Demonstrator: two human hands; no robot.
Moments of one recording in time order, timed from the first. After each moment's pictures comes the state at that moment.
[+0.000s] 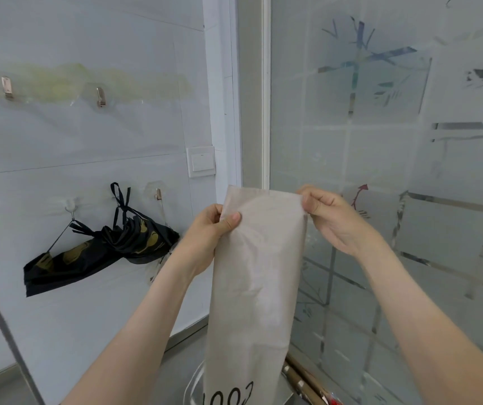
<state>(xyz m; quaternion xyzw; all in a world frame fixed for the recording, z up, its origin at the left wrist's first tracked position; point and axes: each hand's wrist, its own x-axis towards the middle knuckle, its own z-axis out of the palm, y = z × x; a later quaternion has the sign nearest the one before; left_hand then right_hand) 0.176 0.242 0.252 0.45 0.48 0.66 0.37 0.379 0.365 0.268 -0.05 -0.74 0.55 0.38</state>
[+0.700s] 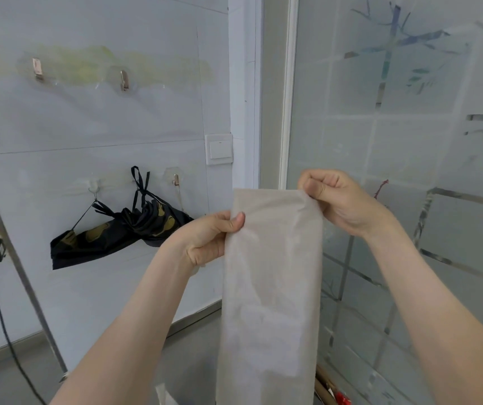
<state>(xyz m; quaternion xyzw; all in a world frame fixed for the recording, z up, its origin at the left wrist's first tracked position) 0.164 0.215 0.254 0.39 0.45 0.58 0.55 0.362 0.334 0.296 0.04 -0.78 0.54 0.30</state>
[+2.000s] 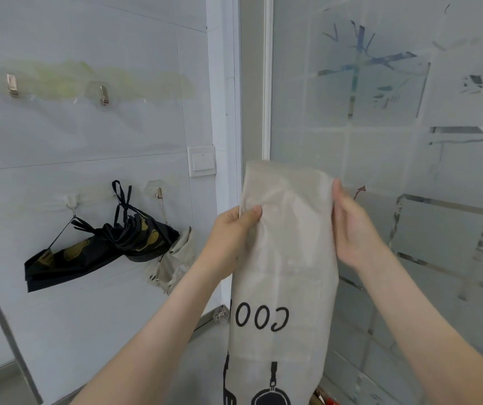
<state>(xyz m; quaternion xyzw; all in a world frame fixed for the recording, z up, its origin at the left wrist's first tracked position) 0.226 0.236 0.261 0.42 0.49 0.67 0.36 0.391 0.326 0.275 -0.14 -0.51 0.72 0.45</state>
